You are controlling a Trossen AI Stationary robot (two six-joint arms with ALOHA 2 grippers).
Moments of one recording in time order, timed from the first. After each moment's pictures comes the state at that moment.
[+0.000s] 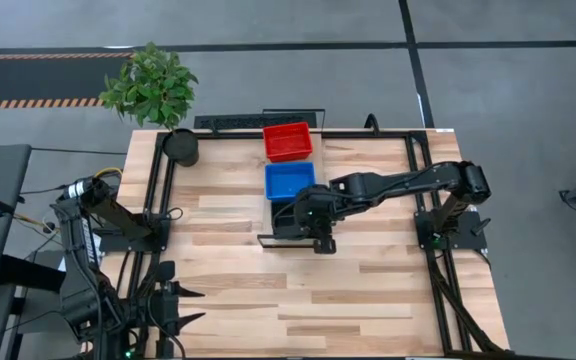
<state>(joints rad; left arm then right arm) -1.15 1.57 1.62 -1.29 -0.90 -1.07 0.09 1.73 1.57 -0.93 0.00 0.03</state>
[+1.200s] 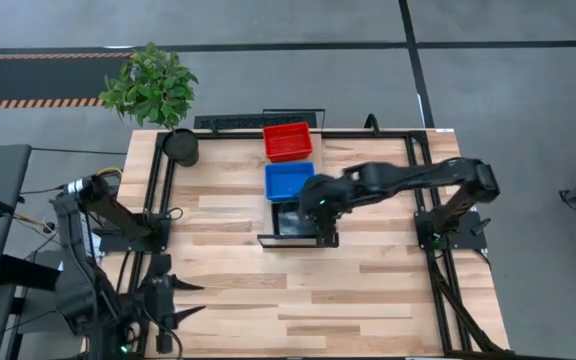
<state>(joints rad) -1.15 1.54 1.63 -1.31 -0.99 -1.07 0.08 1.66 1.63 -0.97 0.00 0.11</state>
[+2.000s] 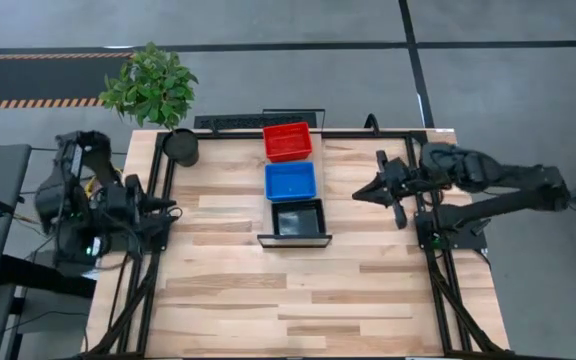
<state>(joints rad) -1.21 0.90 1.26 -1.44 -1.35 -1.30 -0.02 0.84 0.99 -0.38 -0.17 0.10</state>
